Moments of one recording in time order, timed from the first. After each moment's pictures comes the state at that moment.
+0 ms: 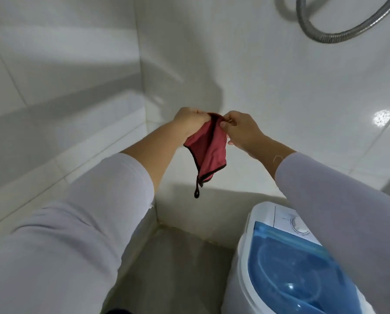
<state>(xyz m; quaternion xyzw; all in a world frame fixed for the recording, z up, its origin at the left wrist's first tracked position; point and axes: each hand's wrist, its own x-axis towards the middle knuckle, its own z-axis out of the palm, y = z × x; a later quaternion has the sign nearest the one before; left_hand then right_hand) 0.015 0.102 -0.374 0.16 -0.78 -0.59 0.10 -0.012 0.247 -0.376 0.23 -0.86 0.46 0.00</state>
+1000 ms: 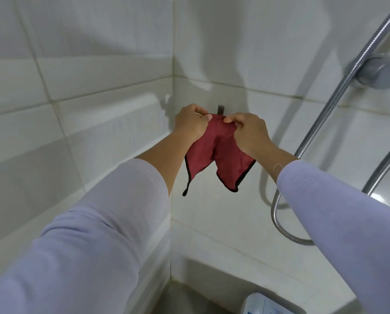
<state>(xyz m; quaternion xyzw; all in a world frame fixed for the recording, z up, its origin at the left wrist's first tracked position) -0.008 0.022 0.050 0.19 -0.81 -0.48 0.28 -0.038 0.163 0.054 0.27 -0.88 0.37 0.14</state>
